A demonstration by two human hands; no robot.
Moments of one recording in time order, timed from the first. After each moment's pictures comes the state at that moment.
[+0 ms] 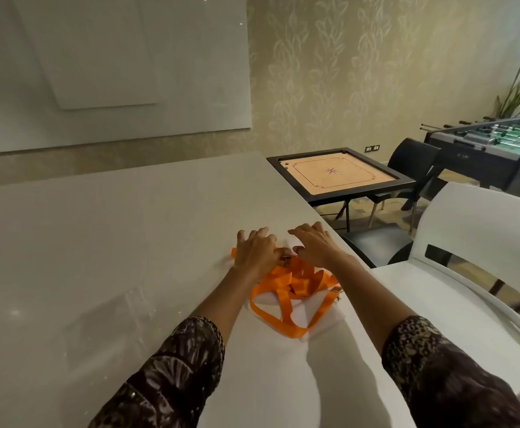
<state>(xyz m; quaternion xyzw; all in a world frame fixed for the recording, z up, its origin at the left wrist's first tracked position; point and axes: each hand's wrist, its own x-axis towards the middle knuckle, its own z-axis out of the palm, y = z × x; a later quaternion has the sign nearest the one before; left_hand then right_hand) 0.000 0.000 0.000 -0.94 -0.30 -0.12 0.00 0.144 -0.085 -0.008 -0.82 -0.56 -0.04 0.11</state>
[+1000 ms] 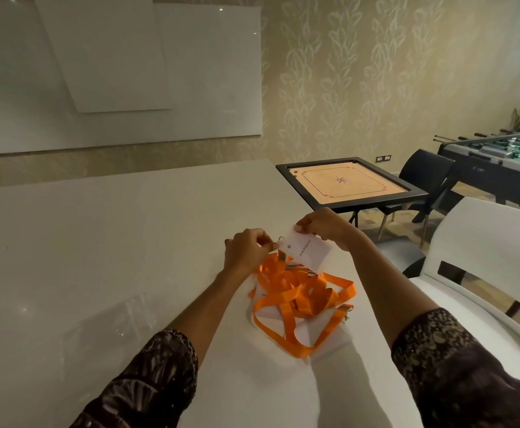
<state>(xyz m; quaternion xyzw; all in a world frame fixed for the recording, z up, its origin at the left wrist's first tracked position) -0.016 0.026 0.020 -0.87 -0.34 -0.27 -0.24 0.167 -0.063 0.061 -0.78 -0.48 0.21 0.35</state>
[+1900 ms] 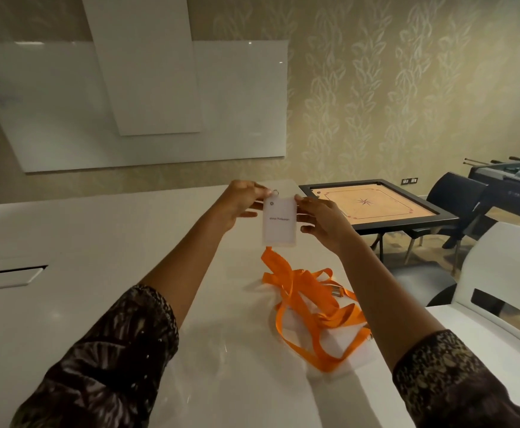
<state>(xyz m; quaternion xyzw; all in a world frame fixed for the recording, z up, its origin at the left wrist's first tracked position) -0.071 0.058 0.171 -0.74 -0.32 -0.29 -0.51 0.095 -0.041 0.115 -0.54 -0.38 0.36 0.66</state>
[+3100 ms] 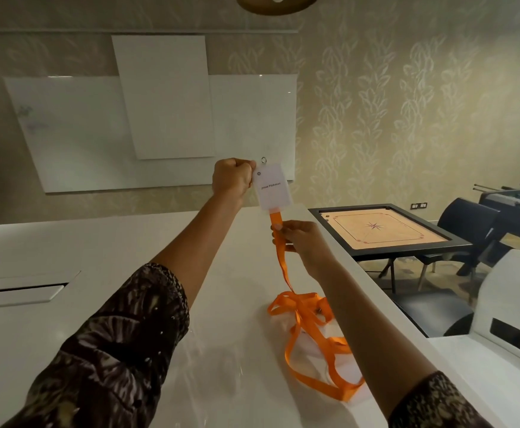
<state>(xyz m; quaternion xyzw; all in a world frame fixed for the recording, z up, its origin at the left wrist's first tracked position) -0.081 0.081 0.244 -0.61 -0.39 -0.53 -0.44 0.014 -0.036 0.139 -0.58 -0.42 0.28 0.64</state>
